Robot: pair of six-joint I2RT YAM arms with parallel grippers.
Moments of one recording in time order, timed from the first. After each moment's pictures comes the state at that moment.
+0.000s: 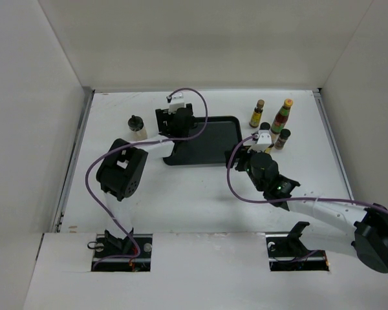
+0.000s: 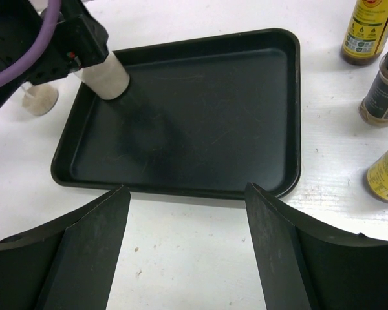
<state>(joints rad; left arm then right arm) -0.54 1.96 1.22 0.37 -0.74 -0.27 0.78 1.10 0.55 0.30 0.49 0.44</state>
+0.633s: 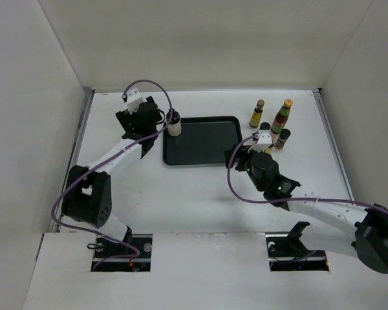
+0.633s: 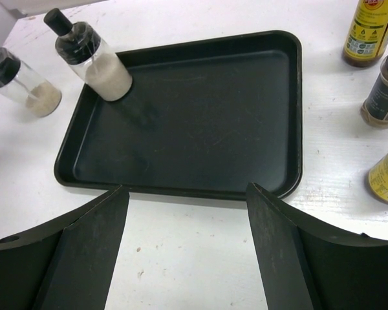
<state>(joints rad) -0.35 1.53 1.04 0.14 -0.73 -0.43 0.78 1.10 0.55 0.30 0.48 0.44</state>
